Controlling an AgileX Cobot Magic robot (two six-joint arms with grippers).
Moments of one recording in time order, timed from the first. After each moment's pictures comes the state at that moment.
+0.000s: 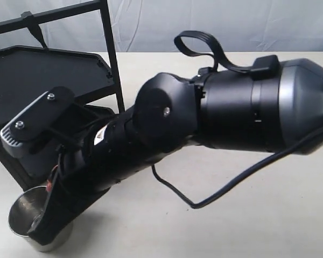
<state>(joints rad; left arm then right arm) -0.06 0.00 0.00 0.03 0.32 0.01 0.94 1.70 -1.13 0.70 0.44 -0.73</state>
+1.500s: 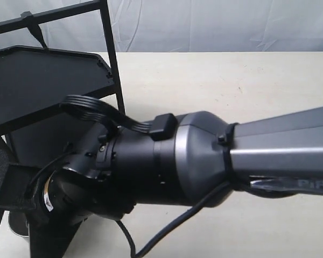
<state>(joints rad) -0.06 0.00 0.00 0.03 0.32 0.01 1.11 1.86 -1.26 0.10 0.43 -0.43</state>
